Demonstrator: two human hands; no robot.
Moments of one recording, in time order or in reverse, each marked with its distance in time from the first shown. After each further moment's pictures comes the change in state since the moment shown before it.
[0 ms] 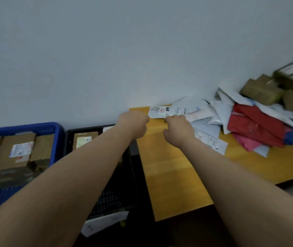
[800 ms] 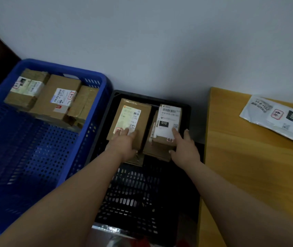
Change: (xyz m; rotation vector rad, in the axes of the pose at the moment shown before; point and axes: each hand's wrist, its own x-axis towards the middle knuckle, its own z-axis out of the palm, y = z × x) left_hand 0.010 -0.200 0.286 -0.474 -0.423 -0.706; right_hand 0.176 -0.110 0.282 0.176 -0.517 -0.208
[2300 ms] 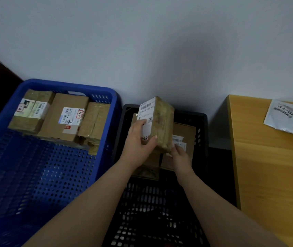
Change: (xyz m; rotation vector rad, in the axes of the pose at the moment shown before) left_hand 0.021 -0.027 -0.036 -0.902 0.418 0.302; right_hand 0.033 -0.087 0.049 1.239 0.081 0.357
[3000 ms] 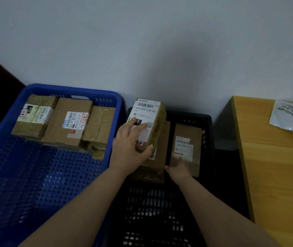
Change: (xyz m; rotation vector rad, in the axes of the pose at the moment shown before) left_hand -0.011 -0.005 -0.050 0.463 0.040 0.221; right_hand 0.011 0.028 0.020 -0.377 -0.038 0.190
